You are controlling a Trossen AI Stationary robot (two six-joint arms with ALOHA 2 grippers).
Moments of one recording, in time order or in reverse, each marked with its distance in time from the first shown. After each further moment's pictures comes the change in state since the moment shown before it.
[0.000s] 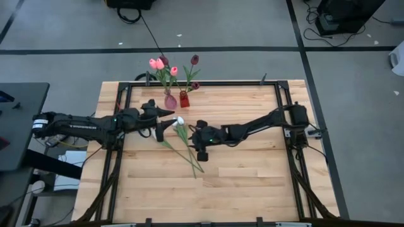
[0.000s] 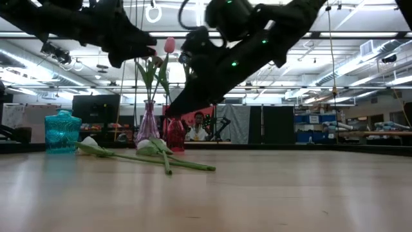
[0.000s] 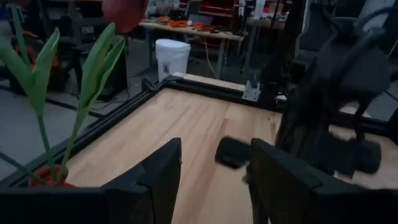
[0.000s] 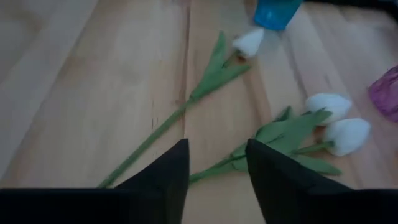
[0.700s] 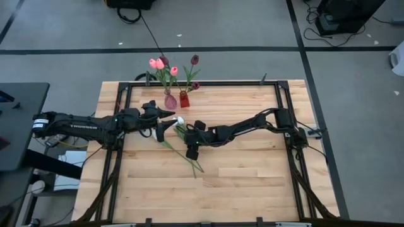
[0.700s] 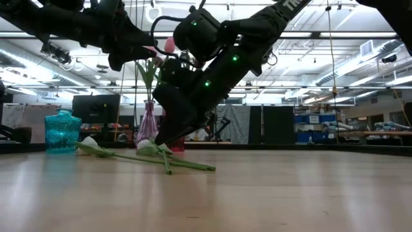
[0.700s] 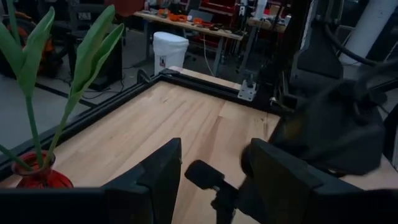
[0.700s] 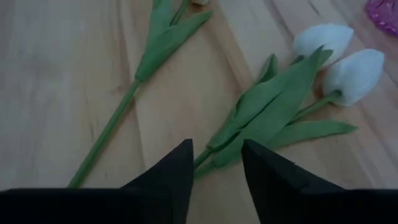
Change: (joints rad) left arm 0.000 0.016 0.000 0.001 0.006 -0.083; right arm -0.016 0.185 0.230 -0.232 0.117 0.254
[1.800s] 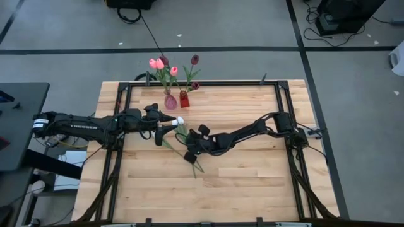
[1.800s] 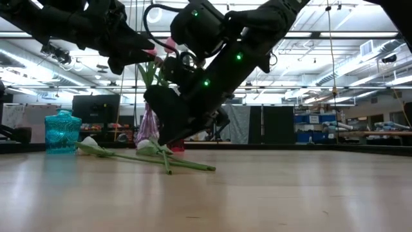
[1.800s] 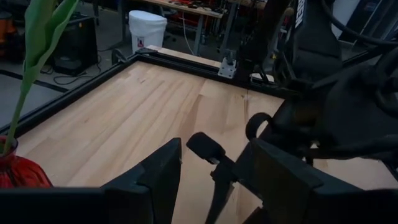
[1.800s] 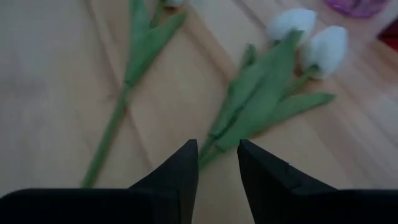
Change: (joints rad) left arm 0.000 0.000 0.000 -0.067 0.110 0.004; right arm 0.082 0.016 -0.001 -0.010 0.212 0.183
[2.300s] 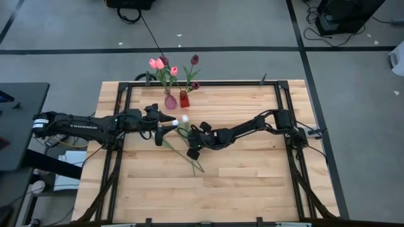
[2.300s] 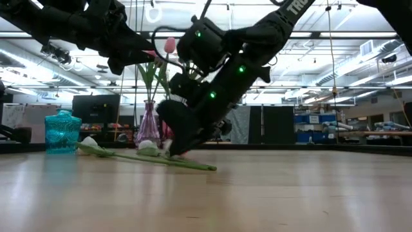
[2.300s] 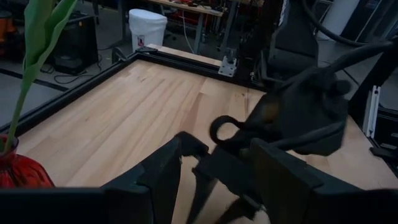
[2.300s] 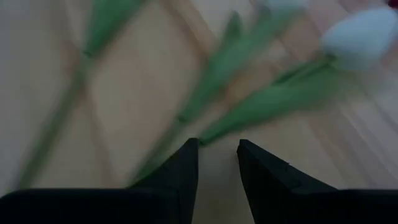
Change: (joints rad) left arm 0.000 0.000 0.000 -0.007 0.000 0.003; right arm -0.065 -0.001 -0.052 -0.010 -0.081 -0.020
